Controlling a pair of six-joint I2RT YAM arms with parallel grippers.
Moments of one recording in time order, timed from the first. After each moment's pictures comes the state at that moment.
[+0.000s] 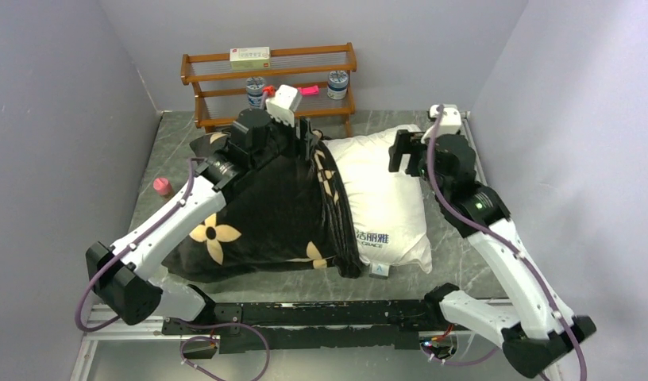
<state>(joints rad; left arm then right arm) -0.63 1.37 1.37 -0.20 -0.05 -0.16 0.46 1.00 1.20 -0.50 0.32 0.20</state>
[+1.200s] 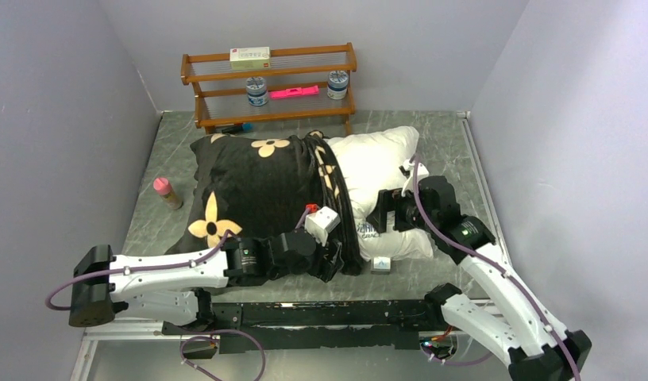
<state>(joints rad) -1.32 1.14 0.84 -0.26 -0.29 -0.54 0.46 0.79 0.80 -0.65 -0.15 0.32</state>
